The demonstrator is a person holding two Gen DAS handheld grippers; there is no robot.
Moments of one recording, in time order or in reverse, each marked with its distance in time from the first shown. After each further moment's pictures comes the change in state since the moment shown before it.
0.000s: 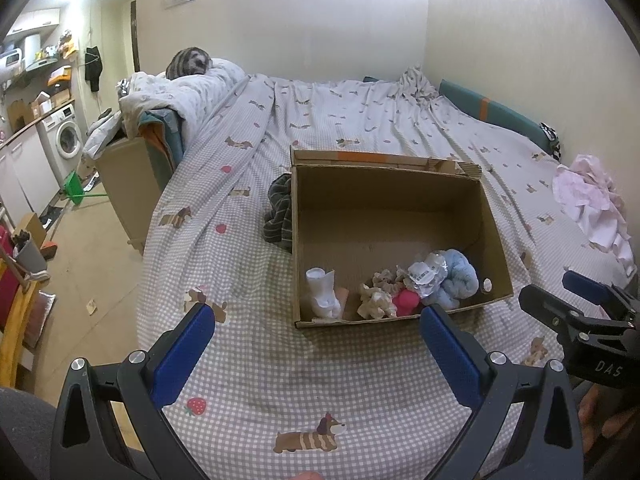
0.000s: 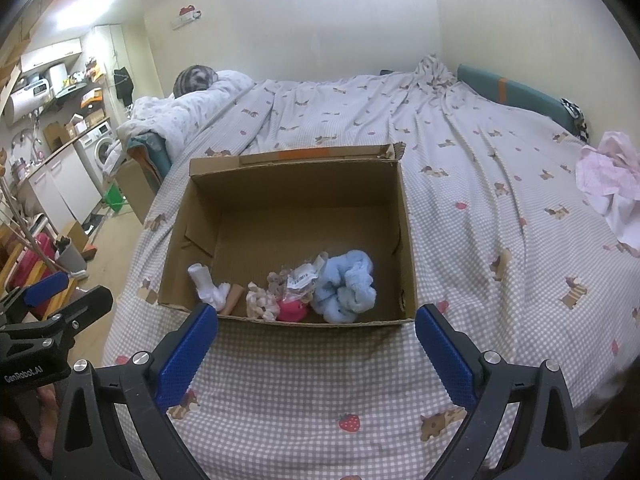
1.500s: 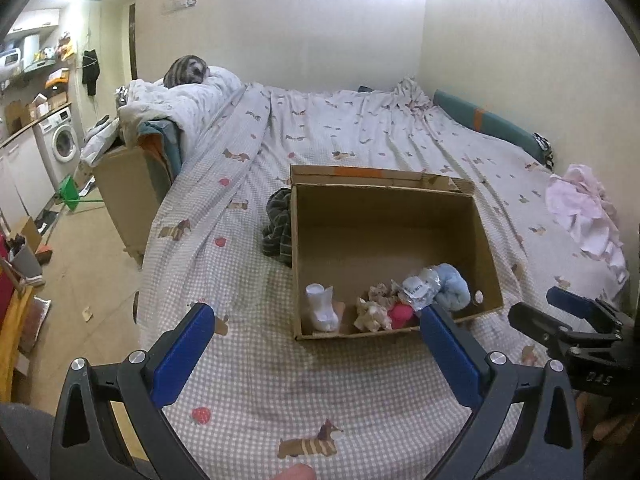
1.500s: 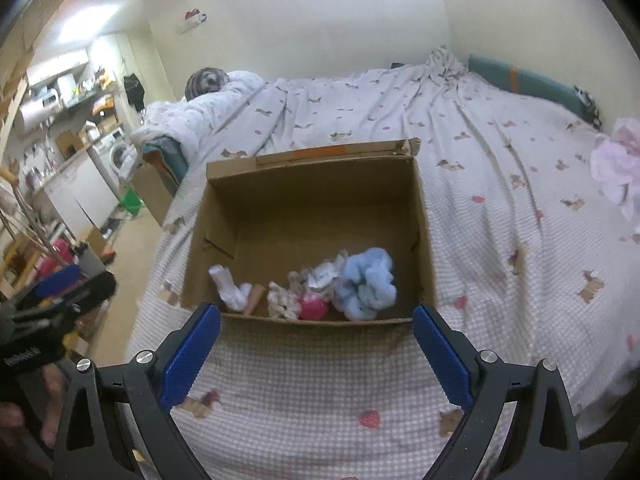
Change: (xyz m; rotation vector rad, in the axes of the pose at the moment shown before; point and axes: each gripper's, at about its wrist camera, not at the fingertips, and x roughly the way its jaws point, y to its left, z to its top) left arm -0.017 0.008 0.012 0.002 -0.034 -0.026; right arm -0.003 0.001 0.003 0.014 0.014 0.059
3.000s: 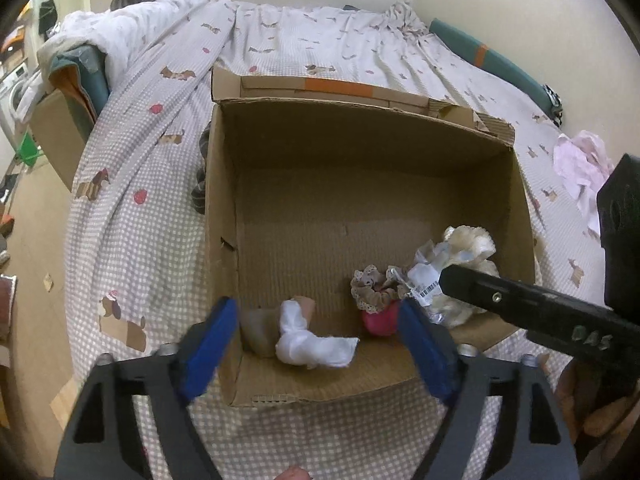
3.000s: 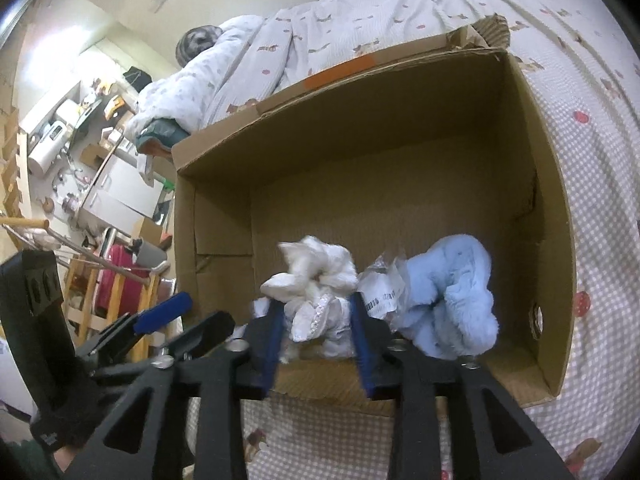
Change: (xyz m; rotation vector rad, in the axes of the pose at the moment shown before) left arm 0.164 -0.025 0.031 -0.004 0.344 -0.121; right arm 0.144 -0.024 0.042 0.227 0.303 0.295
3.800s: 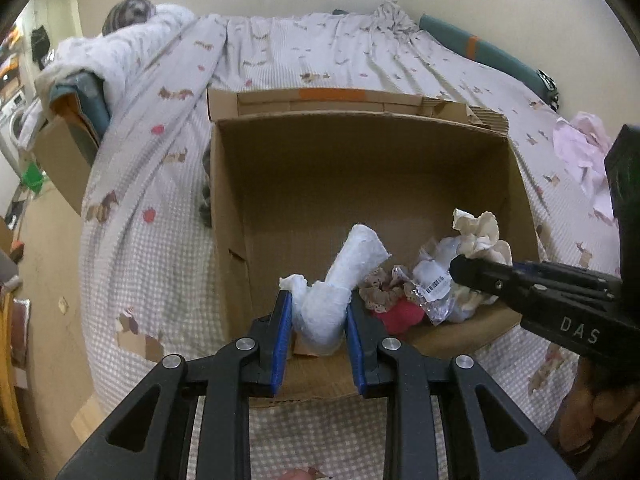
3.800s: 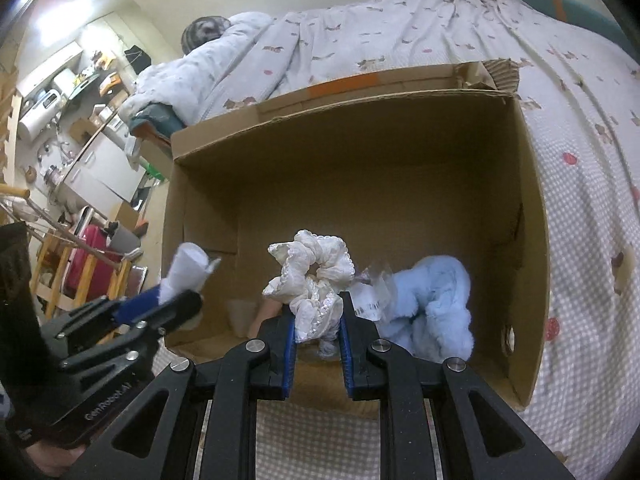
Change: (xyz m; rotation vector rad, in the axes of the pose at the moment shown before) left arm -0.005 -0.003 0.001 0.064 -0.020 0.031; right arm -0.009 0.012 -0.002 -0.124 -0.021 -0.111
